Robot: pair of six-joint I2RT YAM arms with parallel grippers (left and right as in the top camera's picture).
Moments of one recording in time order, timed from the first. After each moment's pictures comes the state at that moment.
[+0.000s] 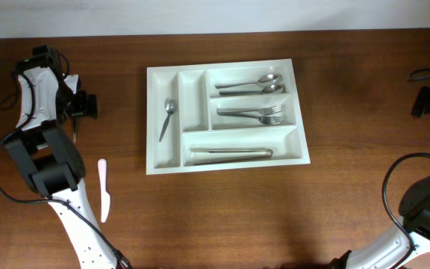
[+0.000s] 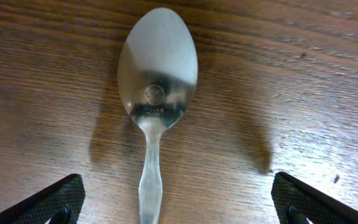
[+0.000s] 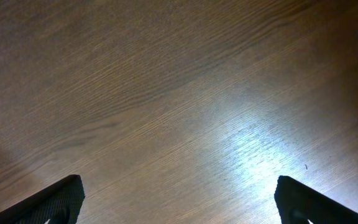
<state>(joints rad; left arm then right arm) 0.31 2.51 2.22 -1.24 -0.04 0.15 -0.57 1.97 2.01 -1.38 0.11 -0.09</state>
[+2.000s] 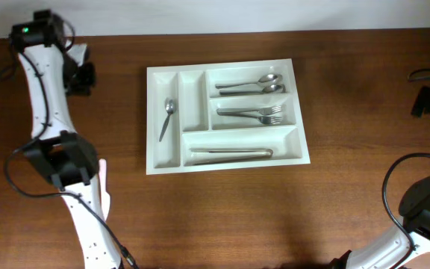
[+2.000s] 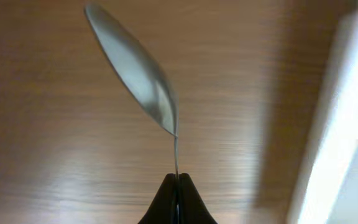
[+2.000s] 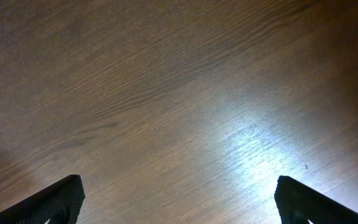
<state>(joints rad) 0.19 2.59 2.81 -1.68 0.08 0.13 -0.57 1.97 2.01 -1.38 0.11 -0.09</state>
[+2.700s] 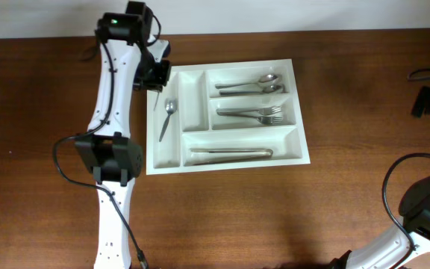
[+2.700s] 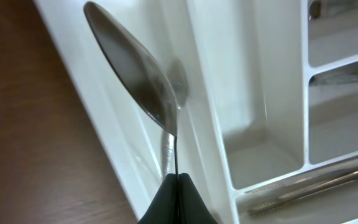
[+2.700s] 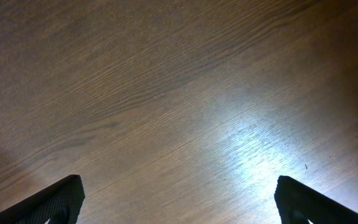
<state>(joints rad) -0.14 2.59 2.80 -1.68 0.16 0.06 -0.57 1.97 2.01 -1.38 0.11 -0.09</state>
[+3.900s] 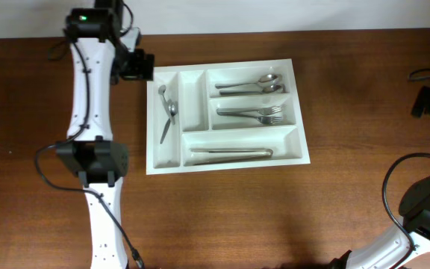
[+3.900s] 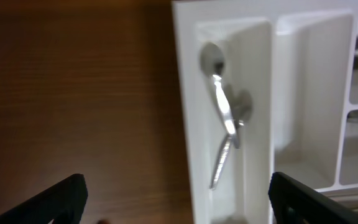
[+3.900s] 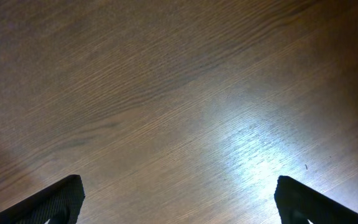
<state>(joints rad) -0.03 2.53 2.86 -1.68 0.08 0.01 -0.57 1.97 2.01 -1.38 0.11 -0.09</state>
